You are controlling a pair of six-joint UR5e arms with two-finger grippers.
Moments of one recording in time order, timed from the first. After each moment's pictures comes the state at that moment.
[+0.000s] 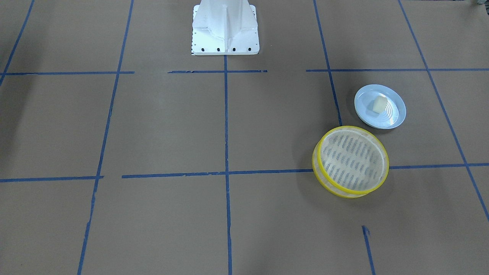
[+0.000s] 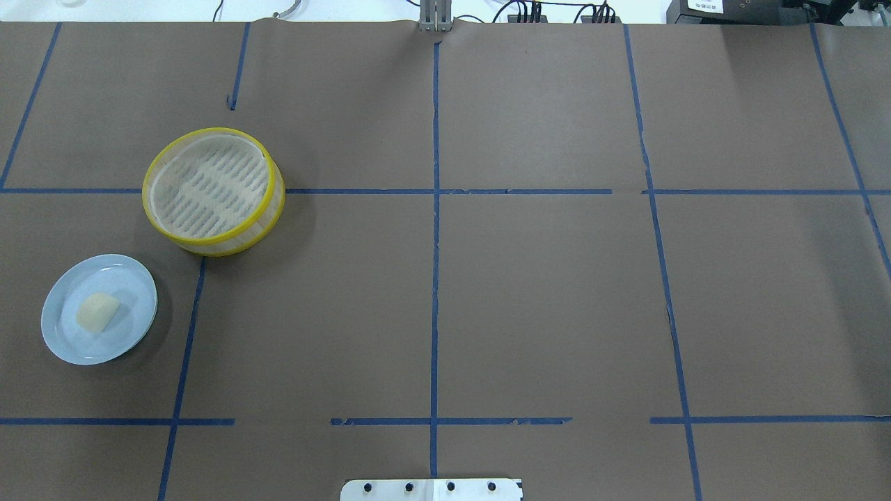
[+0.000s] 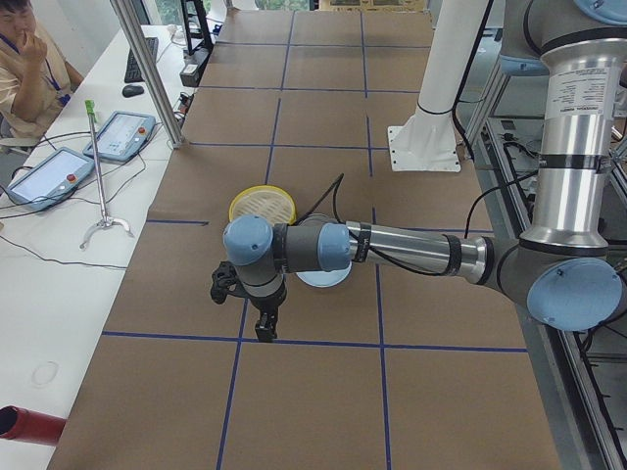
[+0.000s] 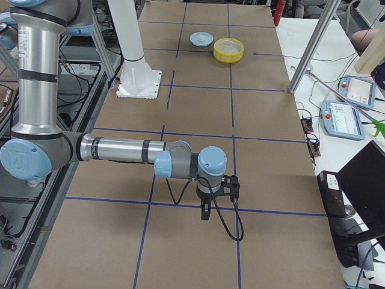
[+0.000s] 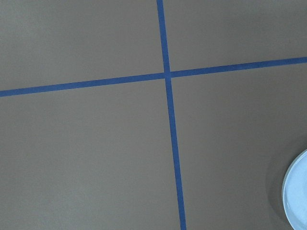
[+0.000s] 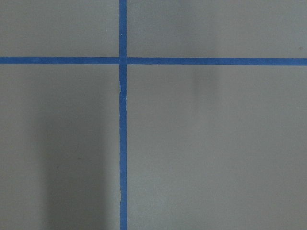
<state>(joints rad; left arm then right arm) -1.59 -1.59 -1.68 -1.36 -2.35 0.18 1.57 -1.68 1.65 -1.57 2.29 0.01</state>
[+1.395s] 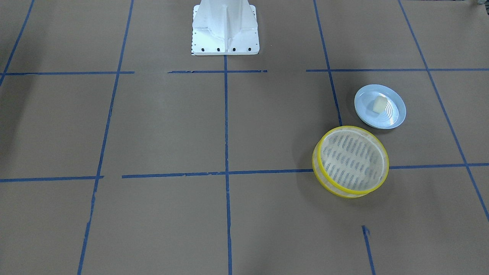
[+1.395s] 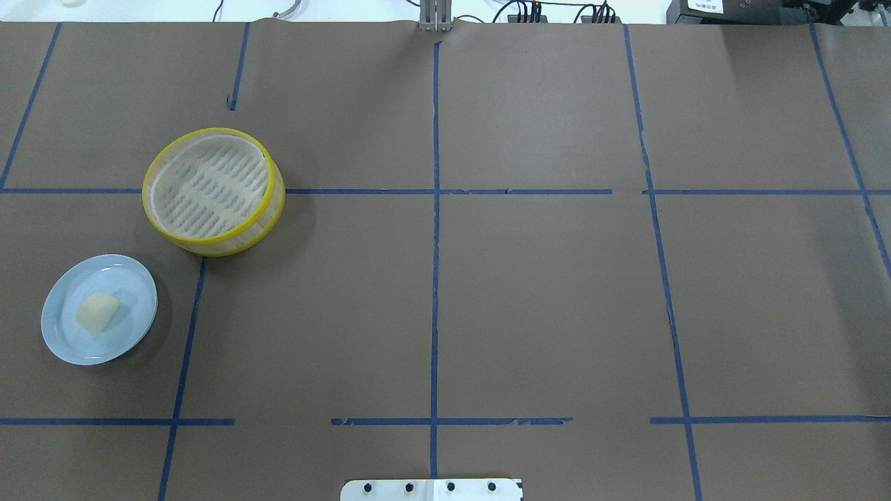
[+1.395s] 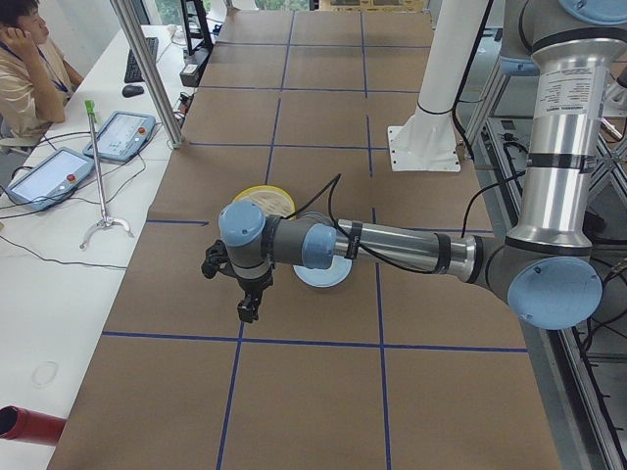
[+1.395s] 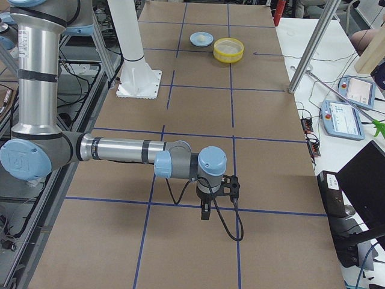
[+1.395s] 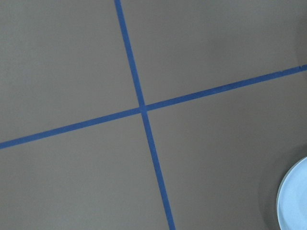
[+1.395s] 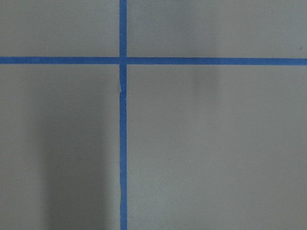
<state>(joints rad) -1.47 -1.60 -1.66 -1.62 -2.36 0.07 1.57 -1.68 1.65 -1.57 2.29 0.01</state>
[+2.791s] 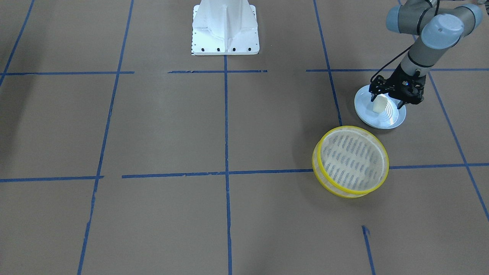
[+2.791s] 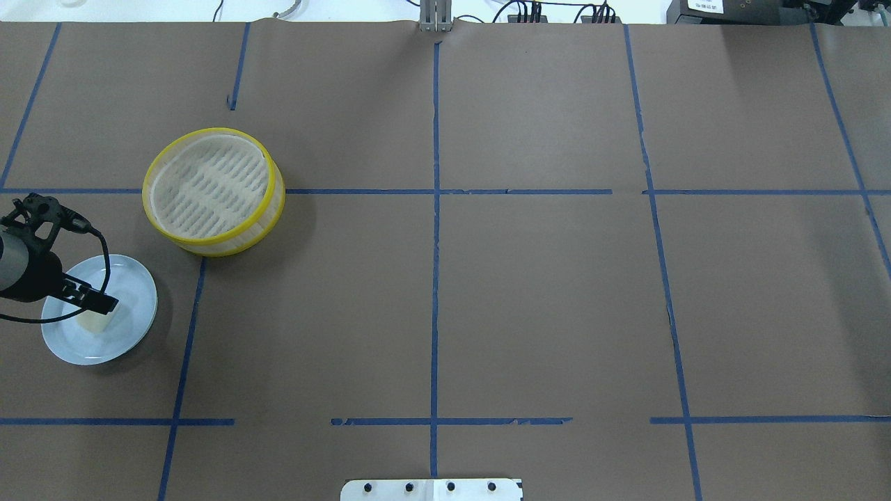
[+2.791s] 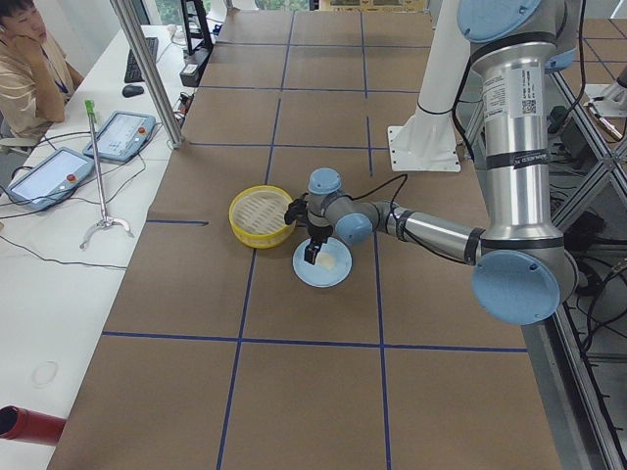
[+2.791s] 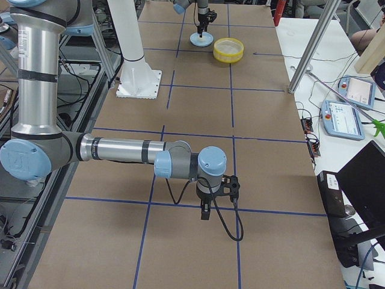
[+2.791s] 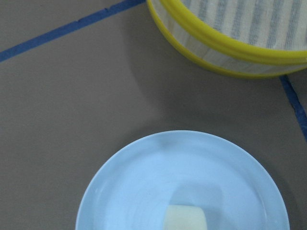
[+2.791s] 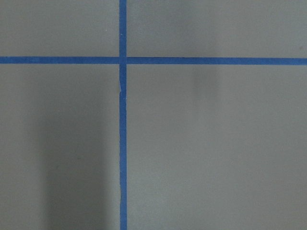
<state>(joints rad) -0.78 -1.43 -1.85 -2.07 -2.02 -0.55 1.57 -1.68 1.65 -1.57 2.29 0.01</state>
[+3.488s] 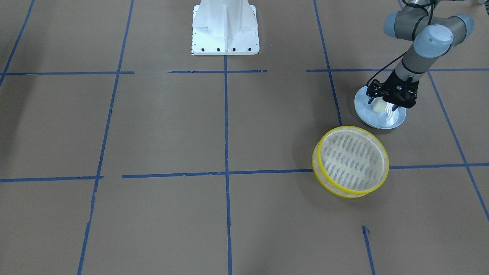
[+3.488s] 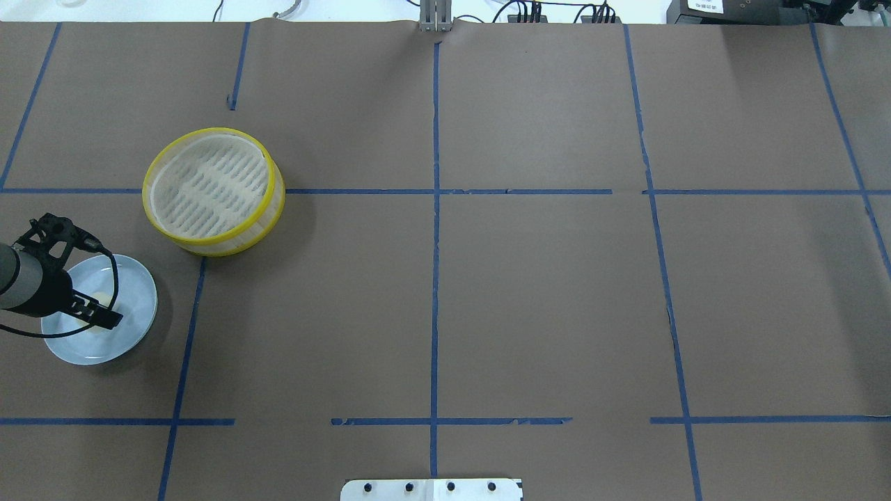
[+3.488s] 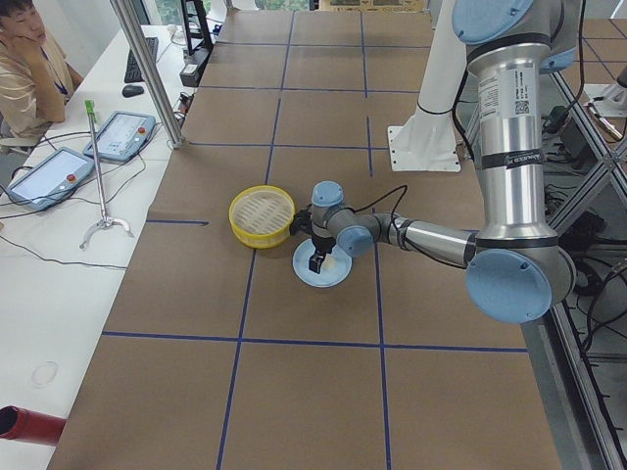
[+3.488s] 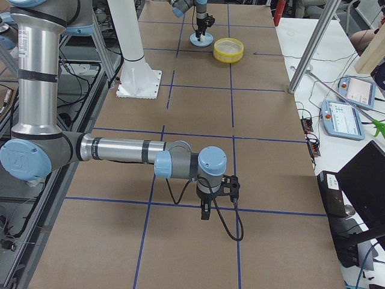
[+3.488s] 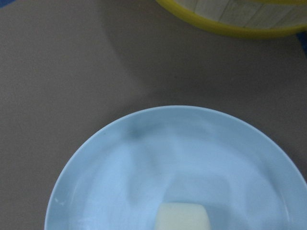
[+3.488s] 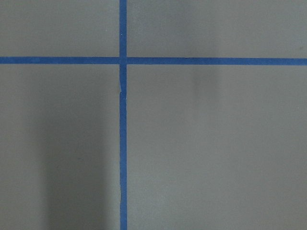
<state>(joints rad) -0.74 -1.43 -1.78 -2.13 -2.02 -0.56 1.57 -1.68 1.65 -1.57 2.29 0.01</state>
